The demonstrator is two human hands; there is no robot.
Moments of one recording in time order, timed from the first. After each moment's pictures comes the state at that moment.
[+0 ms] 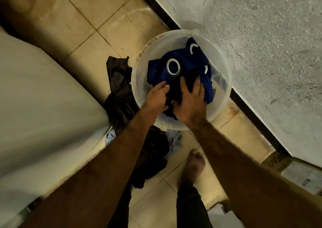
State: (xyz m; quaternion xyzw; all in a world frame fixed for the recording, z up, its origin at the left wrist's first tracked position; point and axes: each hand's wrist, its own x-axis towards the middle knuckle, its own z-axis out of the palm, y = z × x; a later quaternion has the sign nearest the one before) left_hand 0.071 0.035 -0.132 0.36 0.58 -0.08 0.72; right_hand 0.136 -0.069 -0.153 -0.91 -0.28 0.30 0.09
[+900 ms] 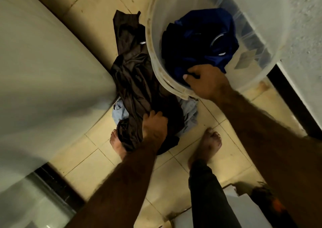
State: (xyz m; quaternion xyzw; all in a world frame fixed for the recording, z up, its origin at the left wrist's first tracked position) left_hand -0.113 -0.070 -0.269 0.85 0.30 -0.39 0.17; right_hand 0.111 -0.081 -0.212 -0.84 -0.29 0.43 0.13
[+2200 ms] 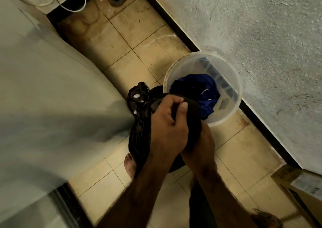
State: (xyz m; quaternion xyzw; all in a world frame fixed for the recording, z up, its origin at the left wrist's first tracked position) left_hand -0.041 -0.014 0.058 0.66 0.47 0.20 0.55; right_hand 0.000 -0.119 -0.014 -0.86 -0.26 0.29 0.33
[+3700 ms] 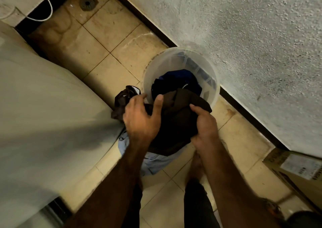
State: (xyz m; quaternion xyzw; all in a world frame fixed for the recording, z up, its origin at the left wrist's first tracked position) left_hand -0.020 -0.005 -0.013 0.76 0.55 0.00 0.35; right_hand 0.086 -0.115 -0.006 -0.58 0.35 0.41 0.61
